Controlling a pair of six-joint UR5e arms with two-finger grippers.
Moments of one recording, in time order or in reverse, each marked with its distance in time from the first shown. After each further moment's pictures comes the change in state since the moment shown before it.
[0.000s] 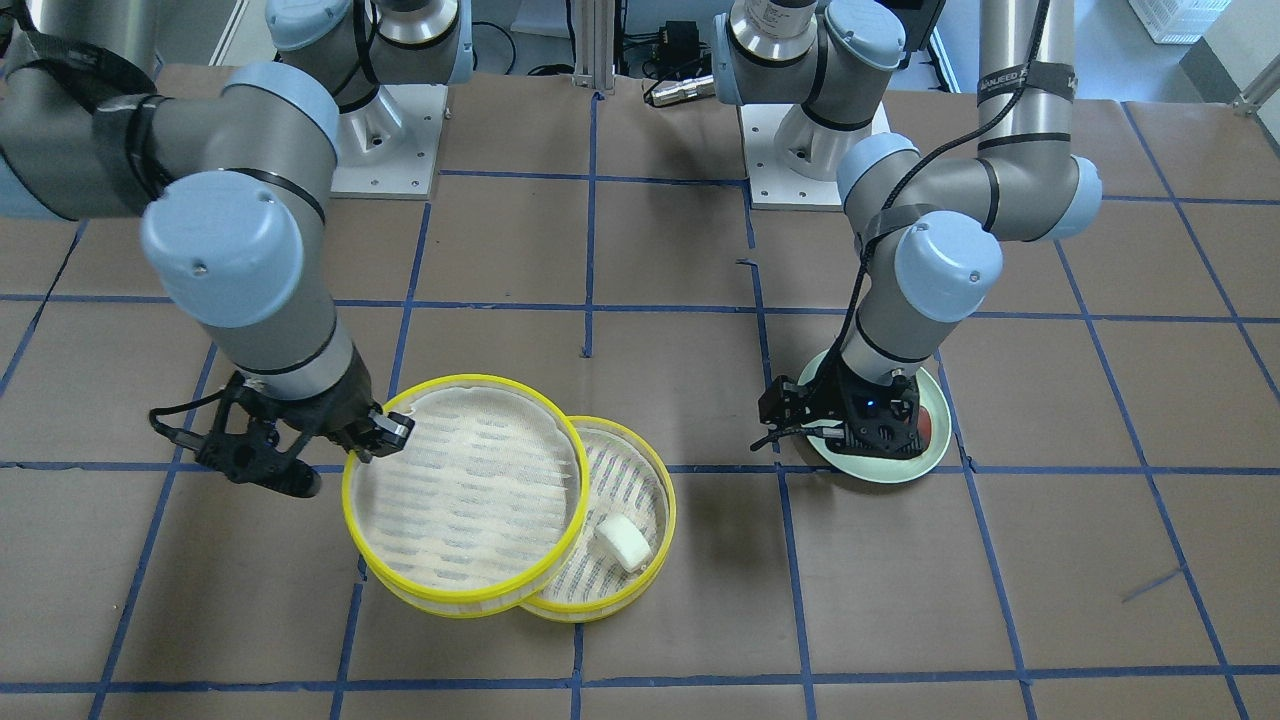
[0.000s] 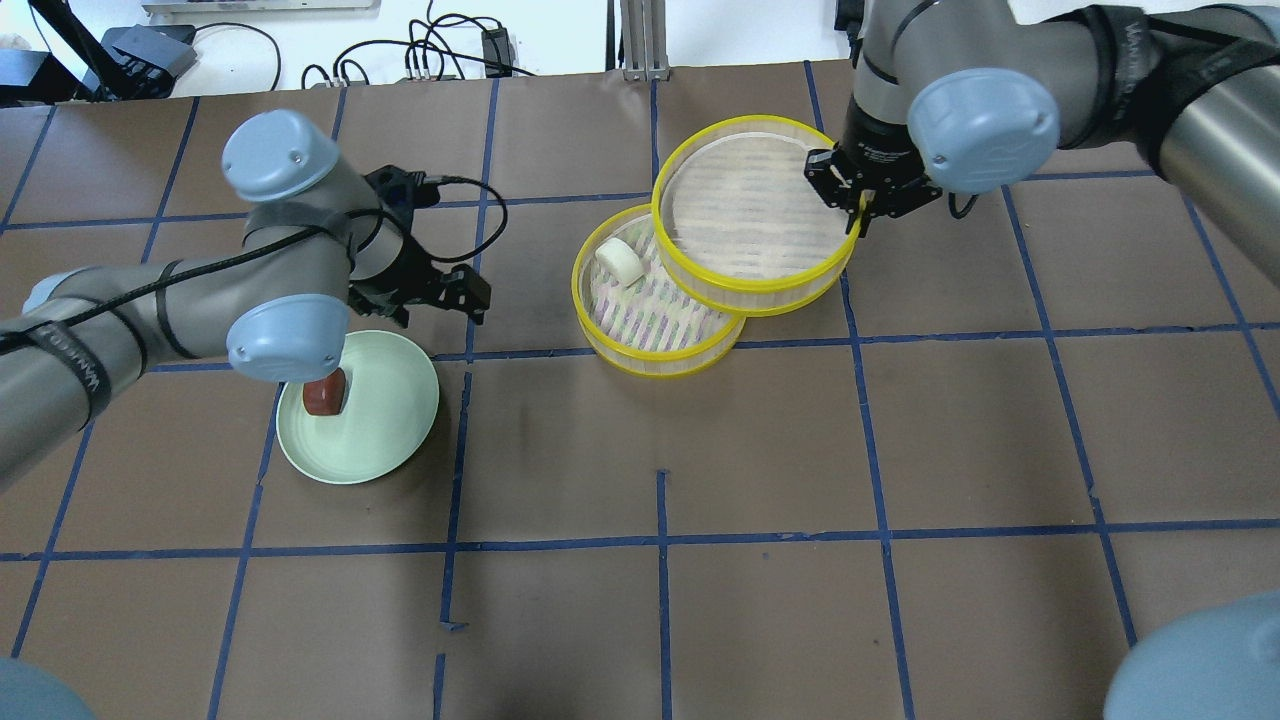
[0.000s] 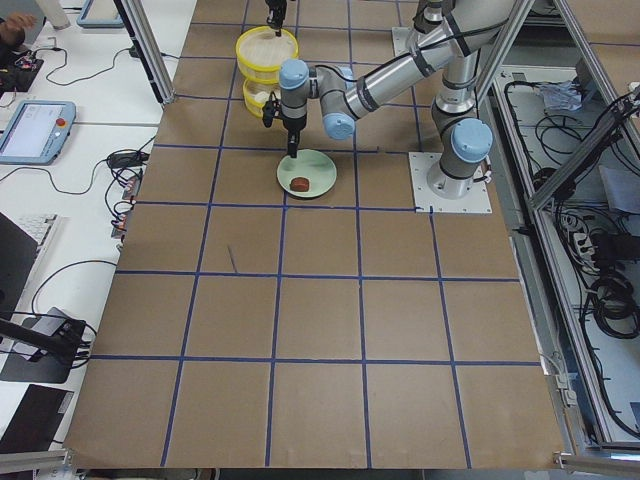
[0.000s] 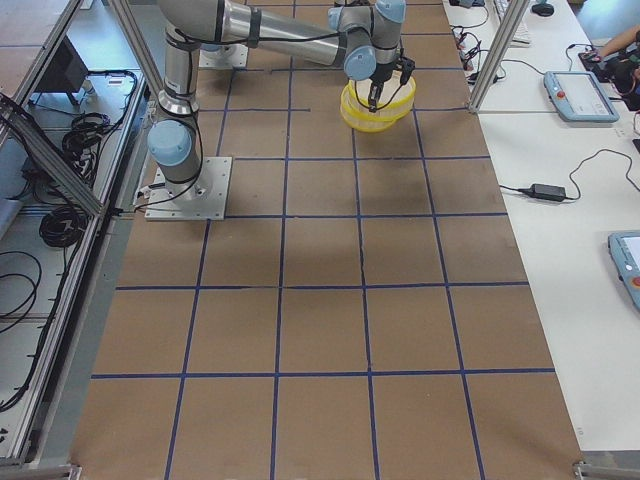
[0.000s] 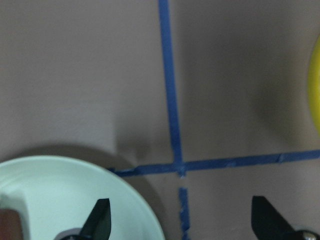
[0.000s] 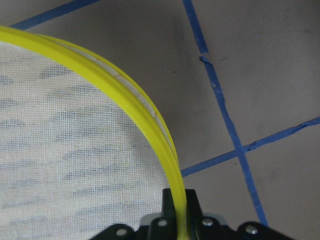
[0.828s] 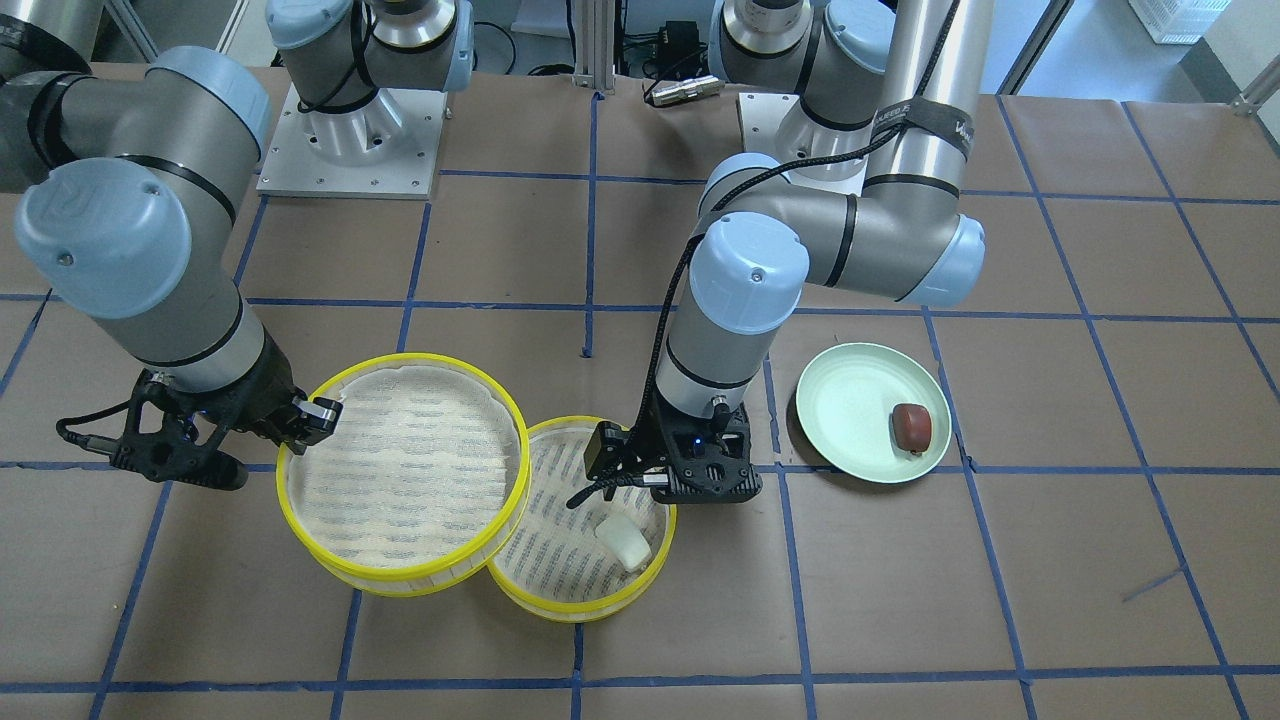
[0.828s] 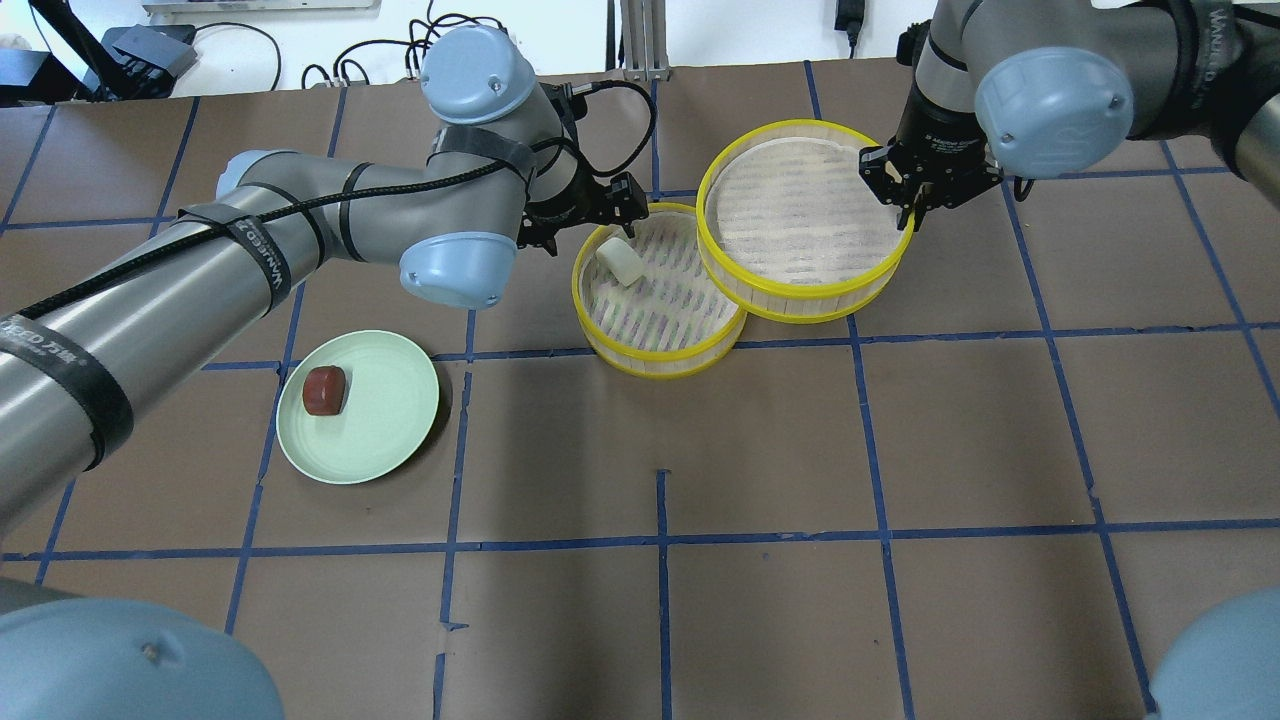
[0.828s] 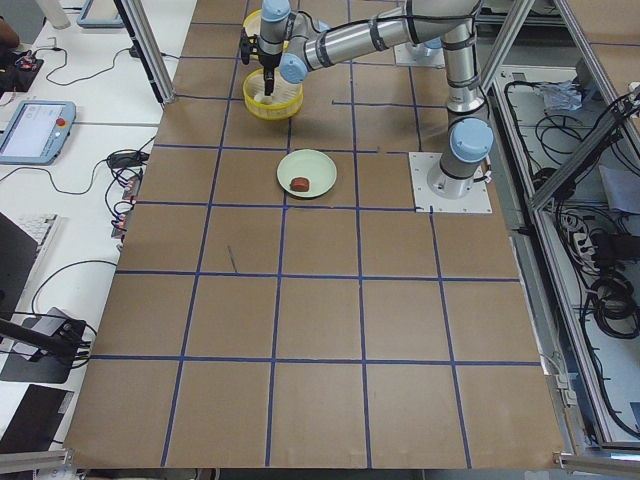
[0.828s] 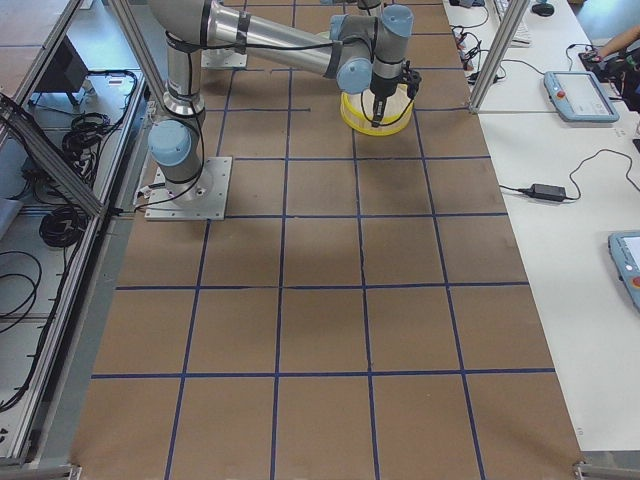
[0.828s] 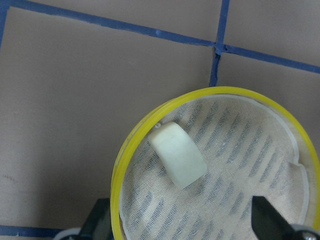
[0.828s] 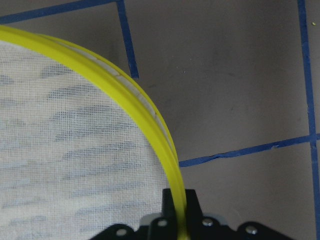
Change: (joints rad) left arm -0.369 -0.197 0.424 0.019 -0.085 -0.545; right arm -0.192 -0.098 0.033 0.059 -0.003 -0.361
